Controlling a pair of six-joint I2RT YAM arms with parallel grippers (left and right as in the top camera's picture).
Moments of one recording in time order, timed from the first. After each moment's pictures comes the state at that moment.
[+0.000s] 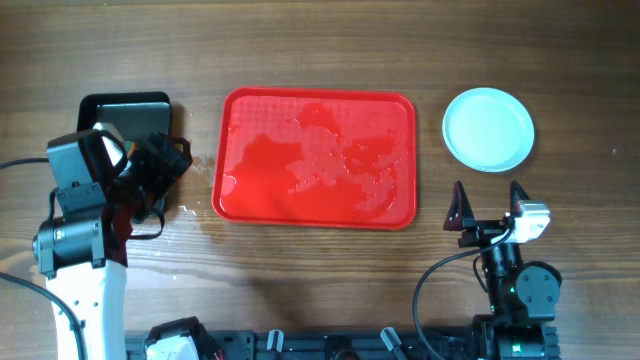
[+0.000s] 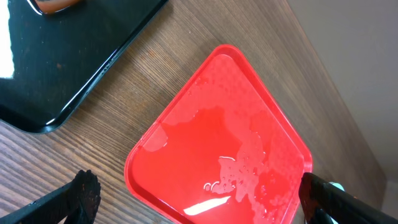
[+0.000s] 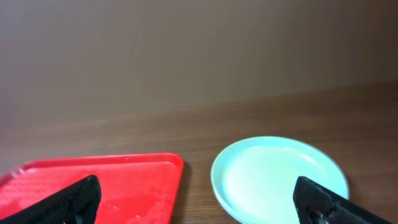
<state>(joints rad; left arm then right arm) 0.22 1.03 0.99 -0.86 0.26 -0.65 -0.01 0.02 0.01 0.00 -0.06 0.13</state>
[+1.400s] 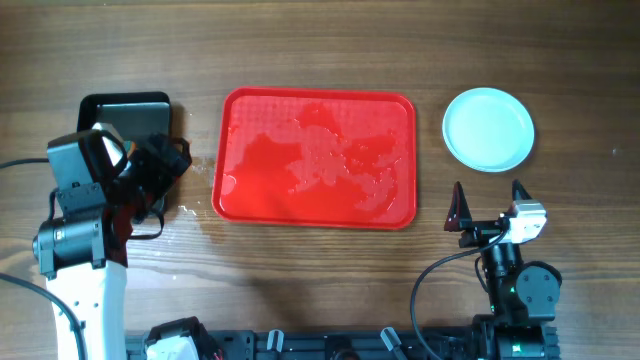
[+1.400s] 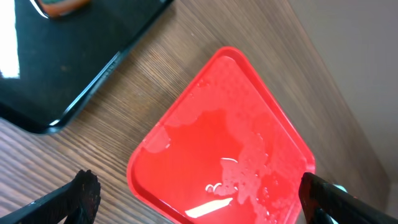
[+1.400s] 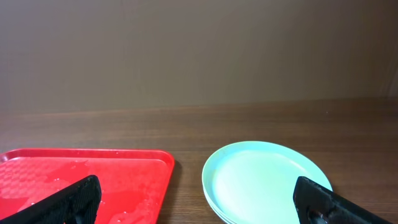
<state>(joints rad) 0.22 1.03 0.99 -0.86 0.24 -0.65 -0.01 0.02 0.01 0.00 -0.06 0.07</state>
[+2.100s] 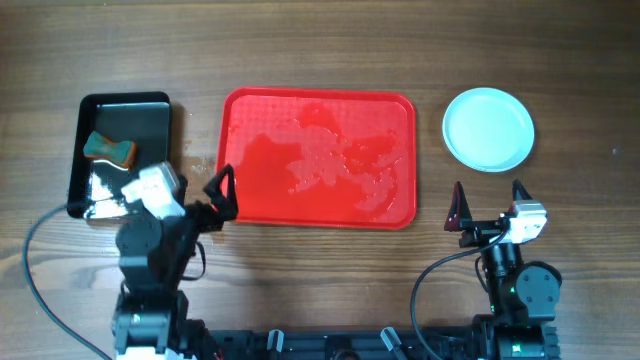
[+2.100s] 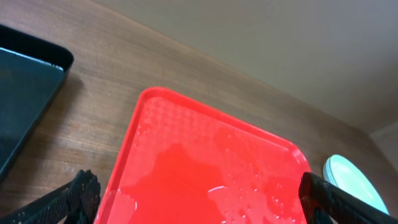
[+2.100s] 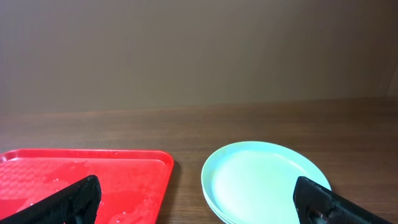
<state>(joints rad) 0.01 0.51 0.28 -0.08 0.21 -0.46 -0.01 0.02 0.01 0.00 -0.06 0.07</state>
